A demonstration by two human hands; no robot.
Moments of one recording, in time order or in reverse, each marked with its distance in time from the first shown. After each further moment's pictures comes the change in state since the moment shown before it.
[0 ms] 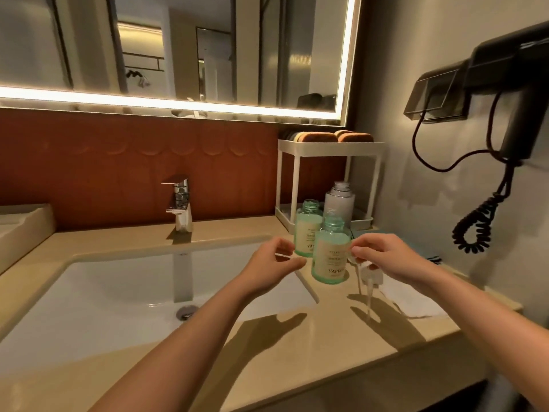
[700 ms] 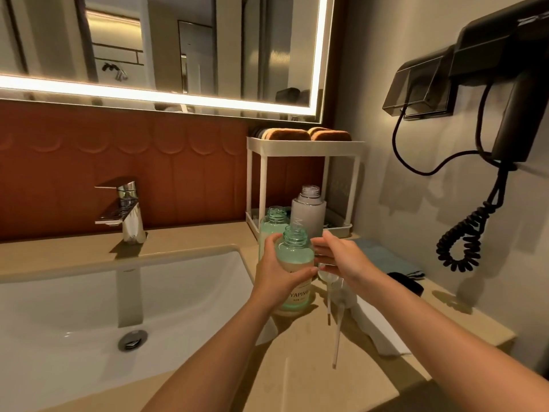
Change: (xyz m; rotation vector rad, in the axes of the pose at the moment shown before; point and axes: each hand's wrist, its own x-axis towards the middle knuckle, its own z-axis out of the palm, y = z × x) left_hand 0.099 -0.021 0.099 -0.169 0.213 0.039; right_hand 0.085 0.039 0.008 0.504 0.056 0.180
